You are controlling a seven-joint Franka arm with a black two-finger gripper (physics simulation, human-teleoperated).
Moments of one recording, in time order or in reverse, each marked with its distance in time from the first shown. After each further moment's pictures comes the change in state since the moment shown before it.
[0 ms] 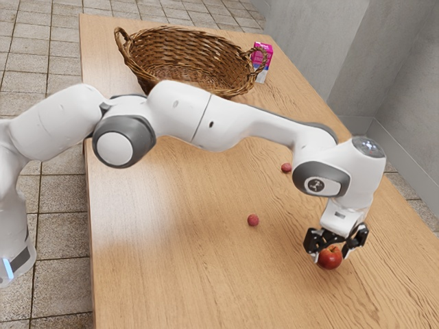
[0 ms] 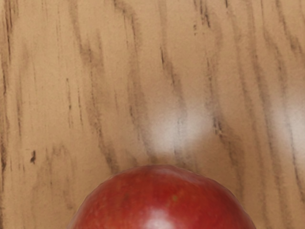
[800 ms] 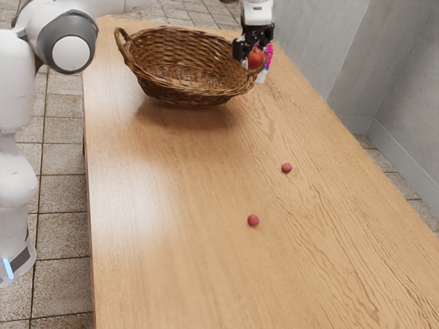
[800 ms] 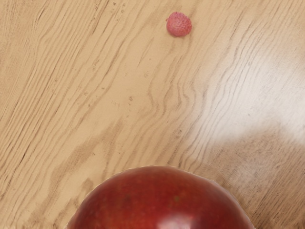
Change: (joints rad) arm 0.750 -0.620 0.017 -0.333 -0.108 -0.123 0.088
